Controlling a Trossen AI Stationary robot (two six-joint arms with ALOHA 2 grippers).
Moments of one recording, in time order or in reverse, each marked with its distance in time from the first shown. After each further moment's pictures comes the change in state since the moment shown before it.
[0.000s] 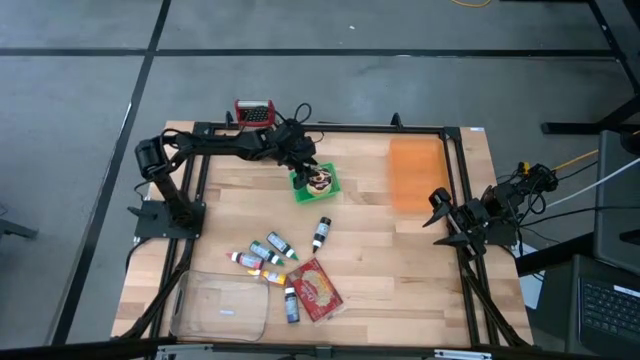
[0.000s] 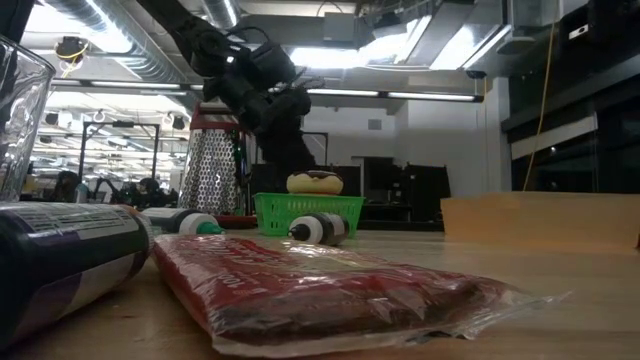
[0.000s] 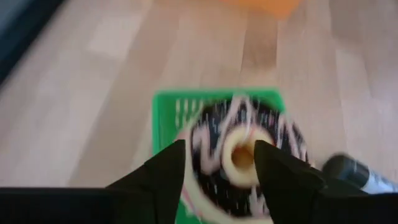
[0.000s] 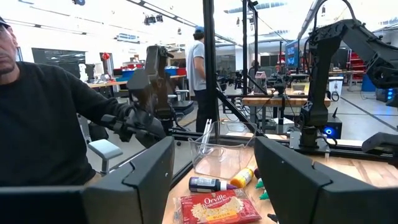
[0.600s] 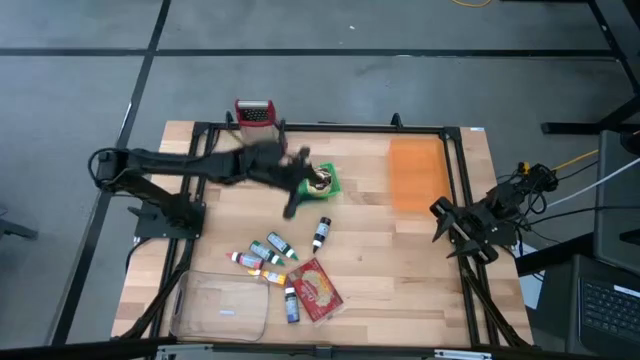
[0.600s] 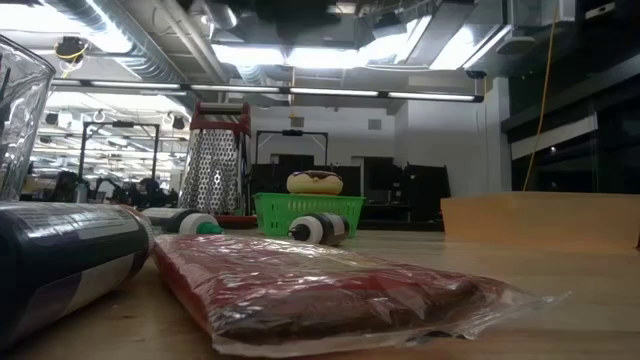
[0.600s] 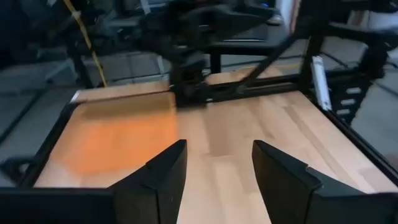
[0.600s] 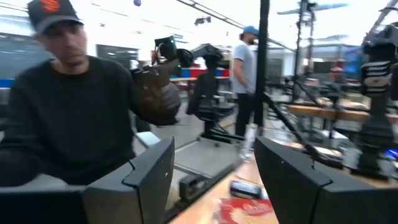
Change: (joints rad) left arm -0.370 -0.330 0.000 0.153 -0.084 0.053; right arm 0.000 0.000 0.000 0.015 -0.226 -0.024
